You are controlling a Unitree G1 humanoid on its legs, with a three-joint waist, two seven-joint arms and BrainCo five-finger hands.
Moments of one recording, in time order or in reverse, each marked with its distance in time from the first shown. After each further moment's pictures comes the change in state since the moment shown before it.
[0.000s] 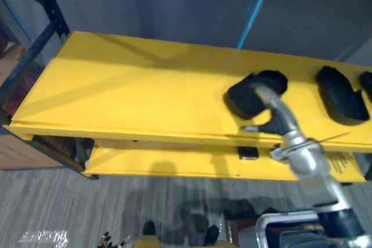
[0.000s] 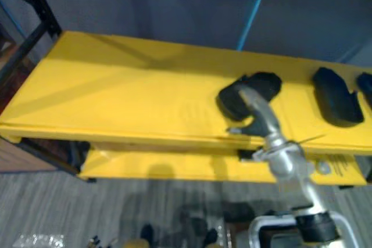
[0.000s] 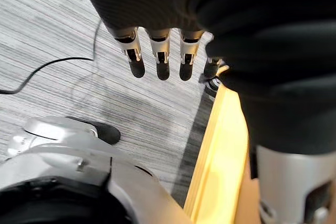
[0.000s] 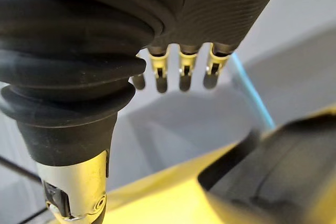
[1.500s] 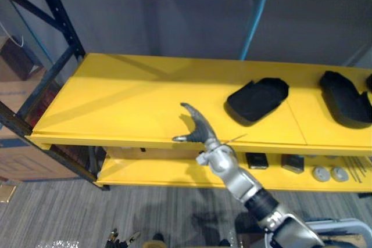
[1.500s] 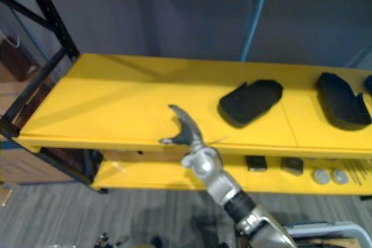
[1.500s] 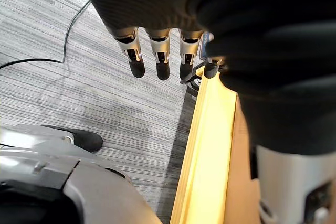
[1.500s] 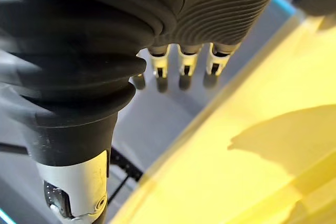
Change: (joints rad) left arm -0.112 -0.020 -0.053 0.149 0.045 -0.032 0.040; right arm -0.394 0.415 0.494 0.469 0.183 0.181 -0.237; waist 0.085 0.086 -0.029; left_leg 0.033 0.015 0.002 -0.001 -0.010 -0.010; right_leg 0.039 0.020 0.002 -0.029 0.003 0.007
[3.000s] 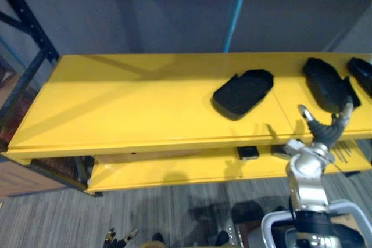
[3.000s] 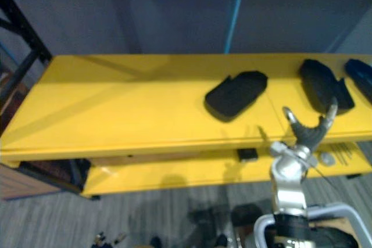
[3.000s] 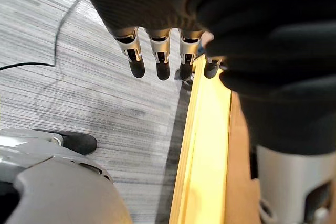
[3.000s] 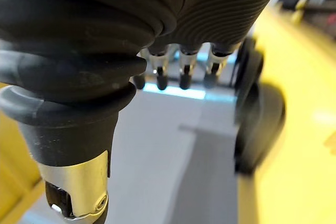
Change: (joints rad) left arm 0.013 -0.005 0.038 -0.044 0.005 0.062 0.020; right arm 0.339 -0.149 -0.839 -0.202 0.351 -0.201 -0.332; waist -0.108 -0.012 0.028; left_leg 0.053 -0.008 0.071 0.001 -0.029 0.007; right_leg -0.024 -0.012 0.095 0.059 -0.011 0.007
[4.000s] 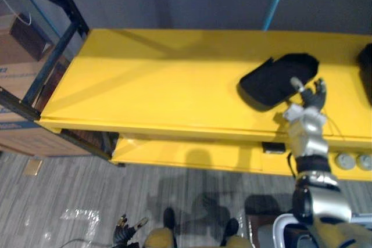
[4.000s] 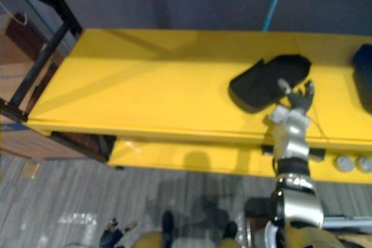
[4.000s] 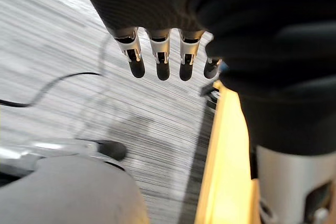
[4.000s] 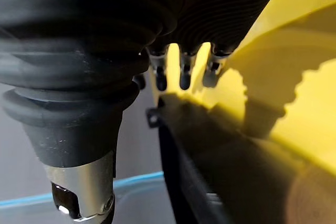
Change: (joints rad) left arm -0.090 -0.024 -0.041 -0.070 -0.022 0.052 -0.033; right arm -0.710 -0.234 -0.022 0.740 0.357 0.079 0.310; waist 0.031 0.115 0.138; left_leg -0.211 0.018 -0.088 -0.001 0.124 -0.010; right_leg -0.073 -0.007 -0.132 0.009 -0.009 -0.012
